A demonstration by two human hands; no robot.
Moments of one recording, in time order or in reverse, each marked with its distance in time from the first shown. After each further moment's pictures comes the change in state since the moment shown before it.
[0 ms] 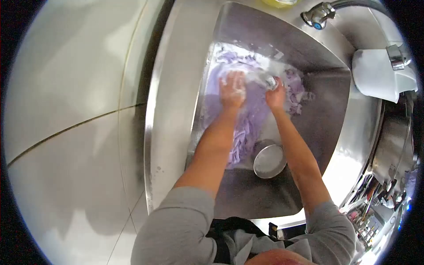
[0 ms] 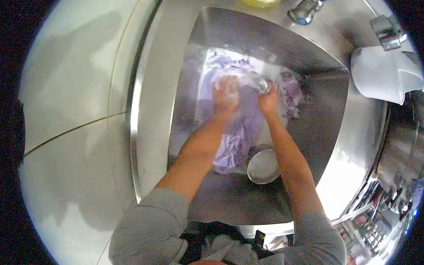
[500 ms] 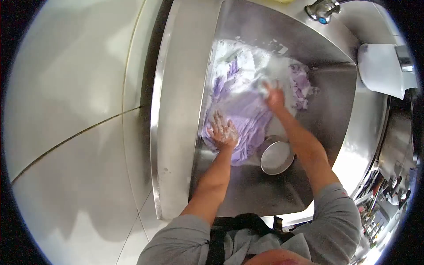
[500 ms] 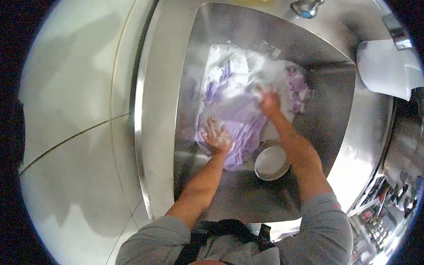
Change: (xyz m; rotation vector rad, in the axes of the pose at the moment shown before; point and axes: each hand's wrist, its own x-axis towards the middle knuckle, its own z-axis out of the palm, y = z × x) left_hand -0.157 0.003 -0.082 0.112 -0.362 -0.493; right_hand -0.012 0.082 0.029 -0.455 -0.428 -0.435
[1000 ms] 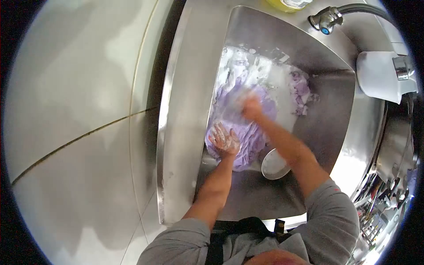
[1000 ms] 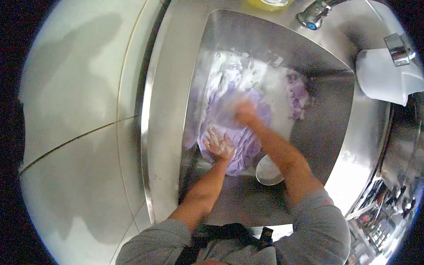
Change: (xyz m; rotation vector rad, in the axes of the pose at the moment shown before) left_hand -0.009 0.001 -0.003 -0.034 -0.053 -0.069; right_hand 0.055 -0.055 -0.016 -0.236 -0.043 0.137
